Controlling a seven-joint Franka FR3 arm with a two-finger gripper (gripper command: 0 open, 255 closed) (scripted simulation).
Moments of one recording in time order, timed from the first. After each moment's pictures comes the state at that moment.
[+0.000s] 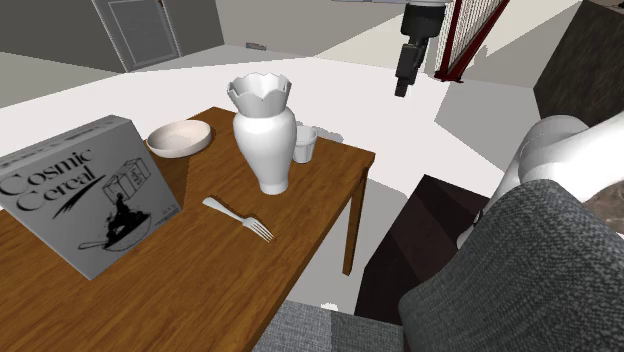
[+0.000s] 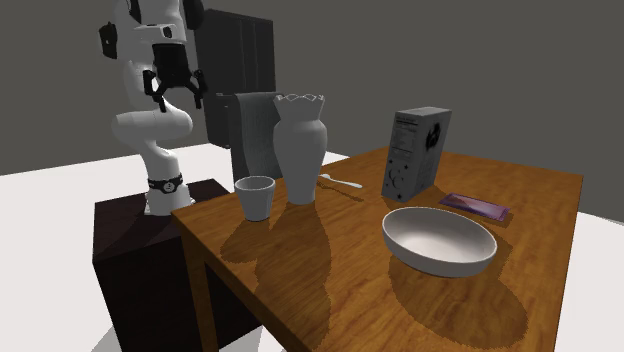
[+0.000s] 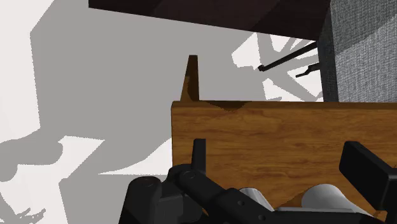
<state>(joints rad) 0.00 -0.78 0.05 -2.41 0.08 1.65 -0.10</state>
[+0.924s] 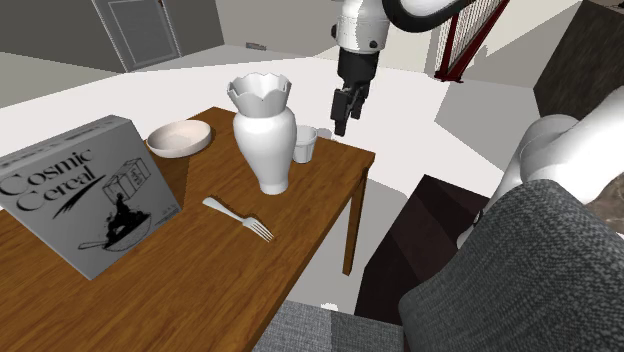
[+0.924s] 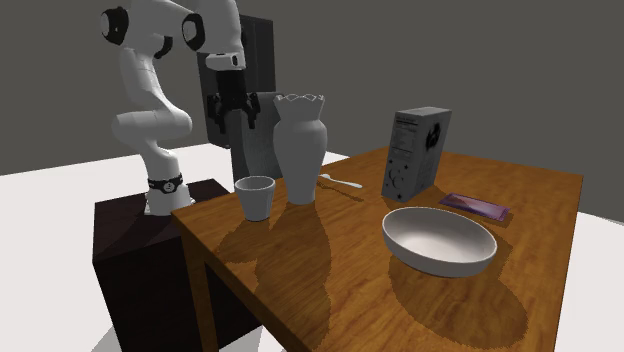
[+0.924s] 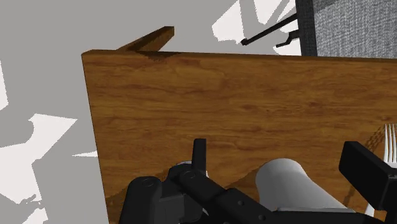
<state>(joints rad) 0.06 -0.51 0.28 -2.37 0.16 1.94 0.12</state>
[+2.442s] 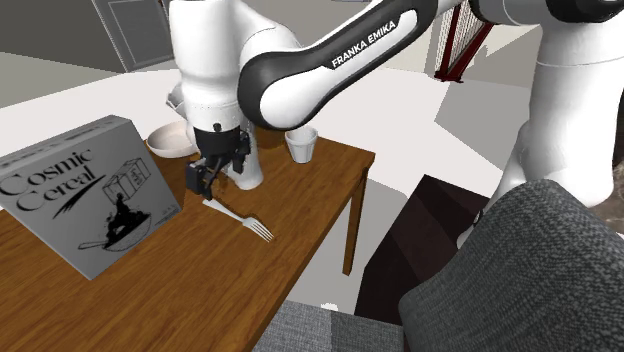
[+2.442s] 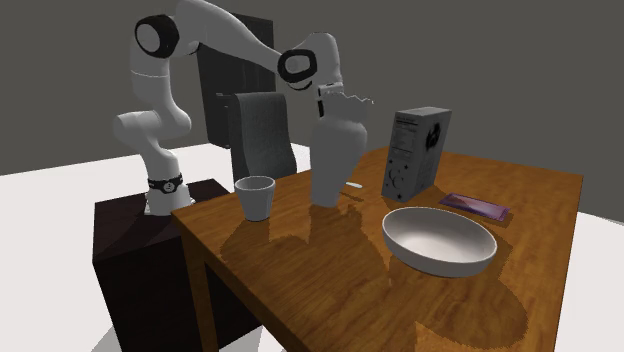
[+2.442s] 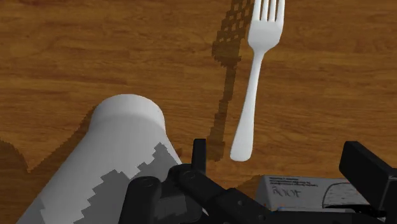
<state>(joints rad) 0.21 0.31 0.54 -1.75 -0.32 2.19 0.70</state>
